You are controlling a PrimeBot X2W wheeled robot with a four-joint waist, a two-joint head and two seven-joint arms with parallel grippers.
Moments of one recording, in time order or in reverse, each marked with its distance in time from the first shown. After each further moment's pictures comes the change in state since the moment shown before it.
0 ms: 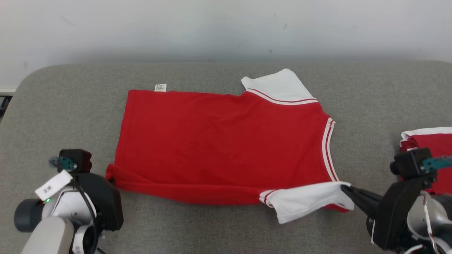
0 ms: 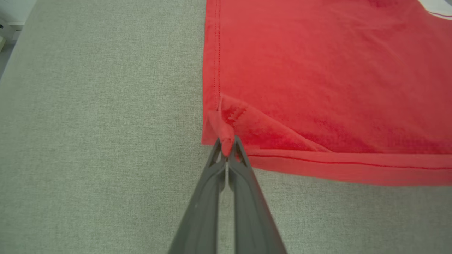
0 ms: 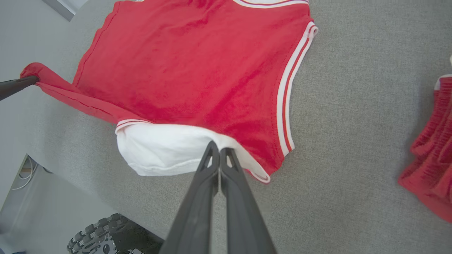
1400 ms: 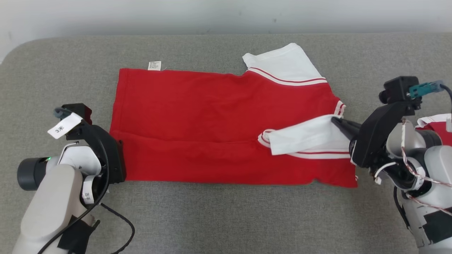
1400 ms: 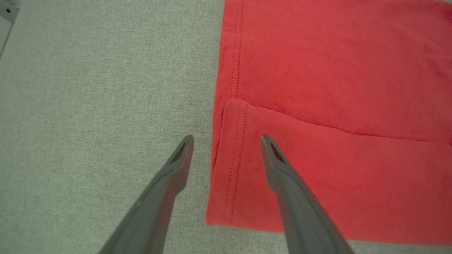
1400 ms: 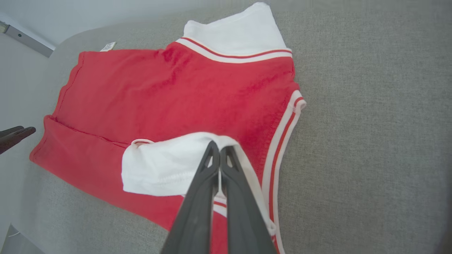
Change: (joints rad) left arm -0.334 -0.093 -0.011 0.374 0.062 0.009 -0.011; right arm -0.479 0.093 0.061 0.469 -0.030 0.008 -0.083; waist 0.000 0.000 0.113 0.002
